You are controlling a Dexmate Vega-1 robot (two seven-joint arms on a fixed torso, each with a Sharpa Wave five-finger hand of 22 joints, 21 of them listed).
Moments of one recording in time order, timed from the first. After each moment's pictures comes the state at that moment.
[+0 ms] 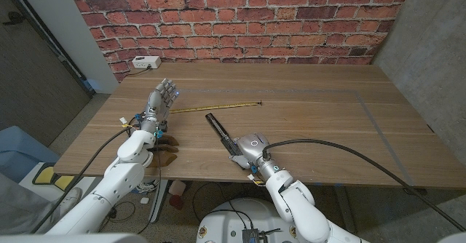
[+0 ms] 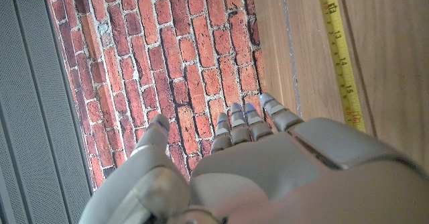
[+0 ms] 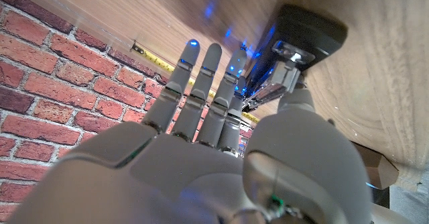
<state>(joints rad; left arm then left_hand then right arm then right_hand) 1.12 0.58 0.20 -1.52 -0.76 -0.35 0.06 0.15 0.09 0.55 -0.11 0.17 0.11 0.02 0.18 0.17 0.16 0.02 0.21 0.20 0.08 -0.02 0.18 0.17 0.14 0.02 0.19 0.17 -1.16 -0.58 -0.92 -2.00 -1.38 -0.54 0.07 0.79 0.12 0.01 -0.17 0.23 0.63 0.00 0.24 0.35 0.96 -0.12 0.56 0.36 0.81 -0.09 0.45 0.53 0.68 0.01 0.48 0.30</state>
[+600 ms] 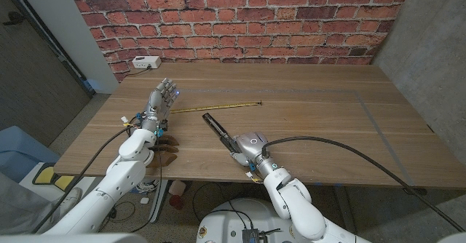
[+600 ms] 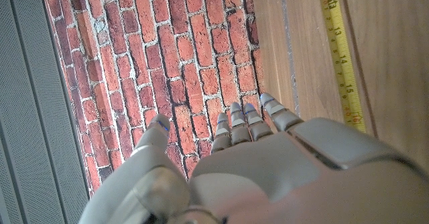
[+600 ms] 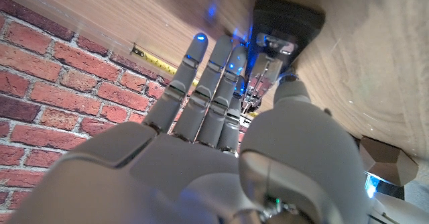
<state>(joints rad) 1.08 0.57 0.22 -1.47 -0.76 -0.35 0.03 0.15 0.09 0.55 -0.11 0.17 0.10 0.03 0.18 0.17 0.16 0.02 0.21 0.20 0.08 -0.02 0.18 0.17 0.14 0.02 0.19 0.17 -1.13 -0.56 -0.94 -1.96 -1.33 -0.56 0.05 0.94 0.07 0.11 -0.13 0.33 0.61 -0.02 0.23 0.41 0.96 -0.15 0.61 0.37 1.03 -0.16 0.43 0.51 0.78 -0.06 0.57 0.27</state>
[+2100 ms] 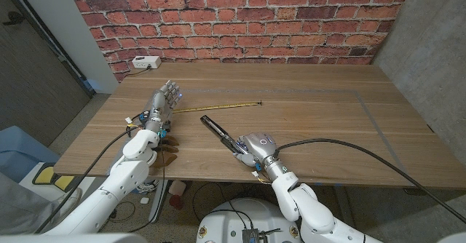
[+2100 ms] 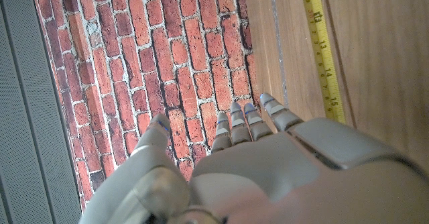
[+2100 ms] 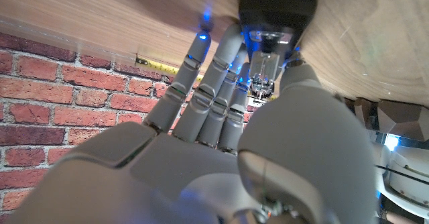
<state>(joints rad) 1.07 0.56 0.24 -1.46 -0.76 -0.34 0.04 0.15 0.09 0.55 -0.11 0.17 0.10 0.03 0.18 0.17 0.16 0.02 0.21 0.20 0.08 -0.02 0.18 0.17 0.14 0.03 0.19 0.17 -1.15 -0.61 -0.90 -1.96 -1.02 -0.50 -0.26 1.02 -0.01 0.16 -0.08 0.36 0.87 -0.04 0.32 0.50 1.00 -0.12 0.70 0.37 1.17 -0.23 0.47 0.66 0.77 -0.08 0.71 0.28</state>
